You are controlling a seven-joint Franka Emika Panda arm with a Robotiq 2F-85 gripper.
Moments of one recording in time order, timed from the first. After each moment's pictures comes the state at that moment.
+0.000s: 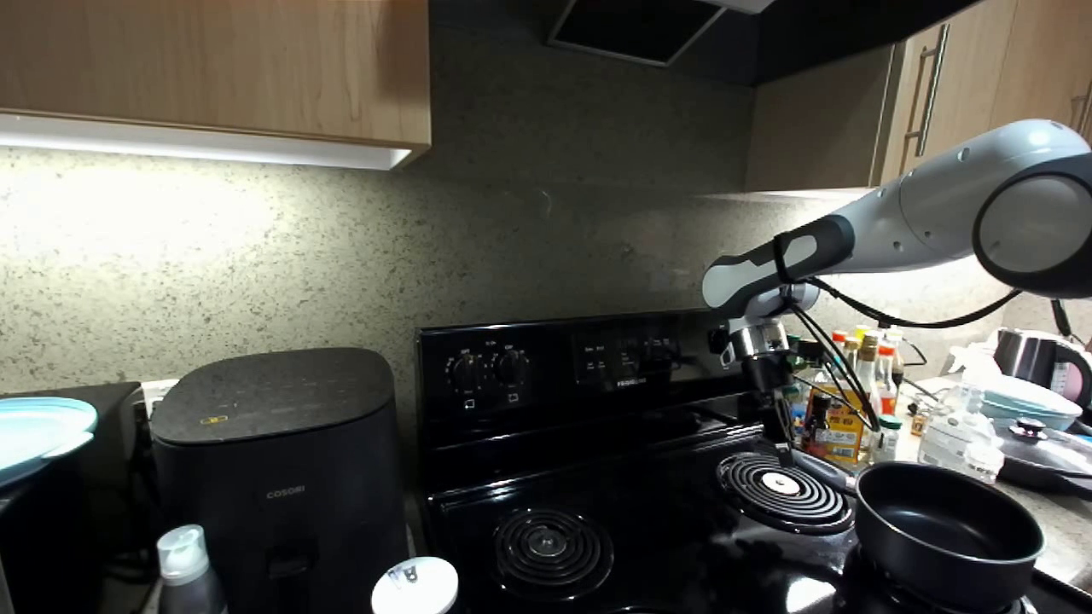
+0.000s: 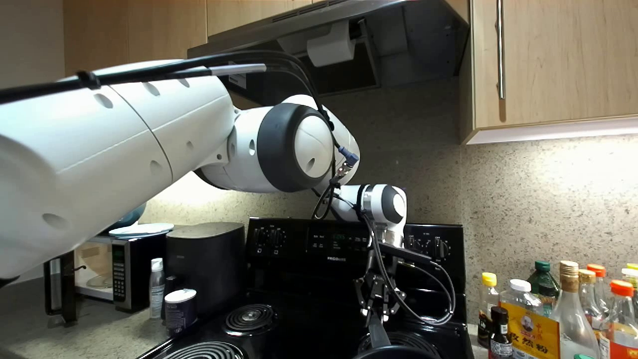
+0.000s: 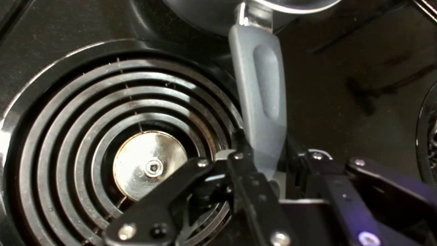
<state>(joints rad) -0.27 0.97 0.04 -1.06 -0.07 1.50 -0.72</state>
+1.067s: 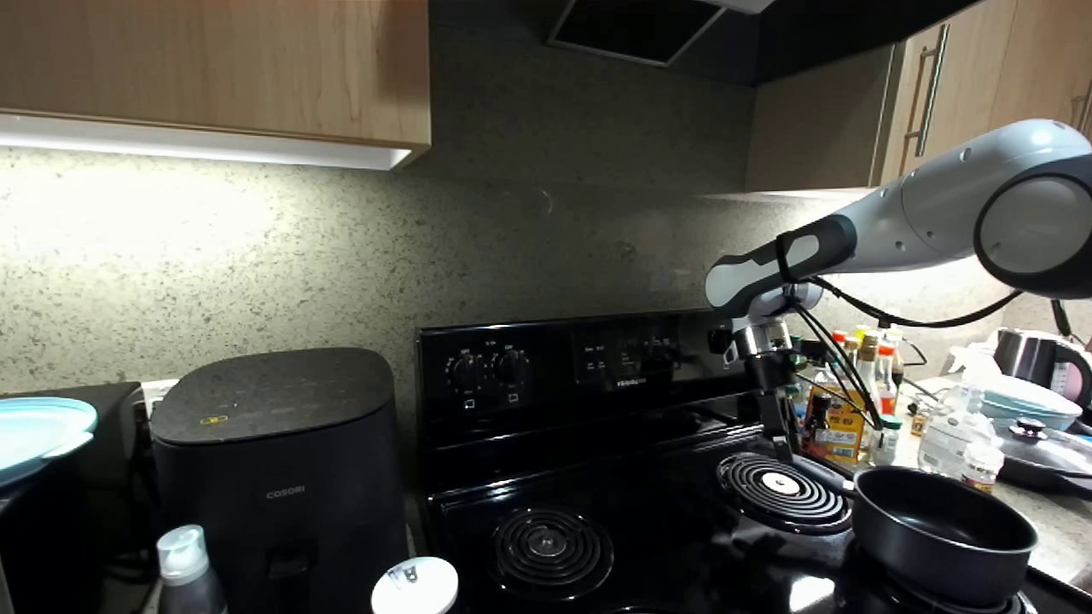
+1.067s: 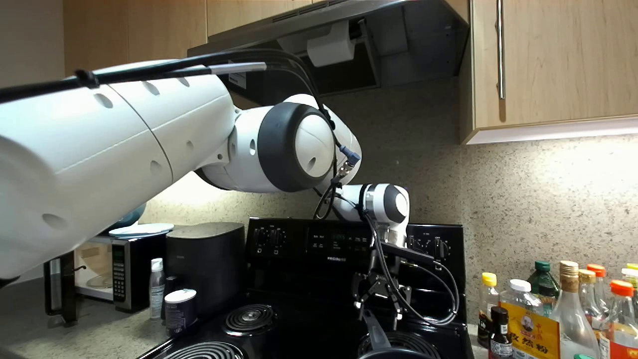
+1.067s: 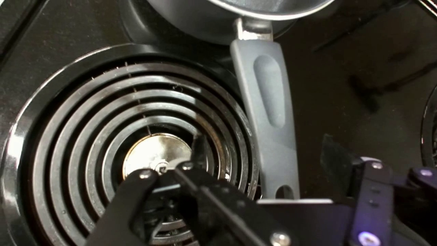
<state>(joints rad) -0.27 0.97 0.03 -1.06 -0.07 1.51 -0.72</state>
